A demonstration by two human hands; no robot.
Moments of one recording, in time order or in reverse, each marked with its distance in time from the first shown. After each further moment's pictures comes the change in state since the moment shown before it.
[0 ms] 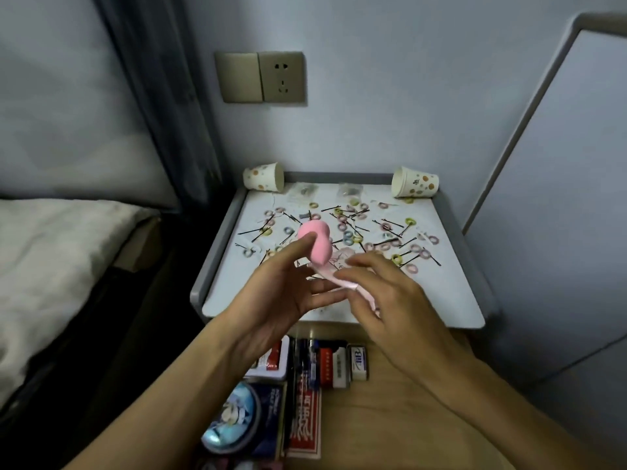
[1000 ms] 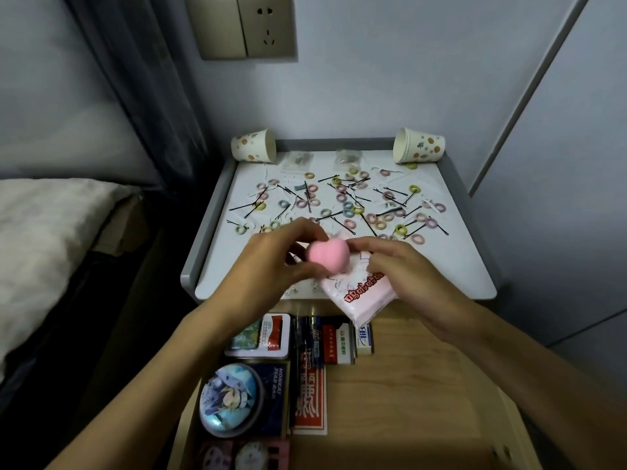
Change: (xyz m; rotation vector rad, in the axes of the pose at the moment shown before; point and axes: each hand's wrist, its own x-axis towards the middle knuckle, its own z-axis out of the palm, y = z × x) left_hand 0.007 0.002 -0.035 1.304 -0.003 0.441; right_hand 0.021 0.012 0.000 0.783 -0.276 0.675
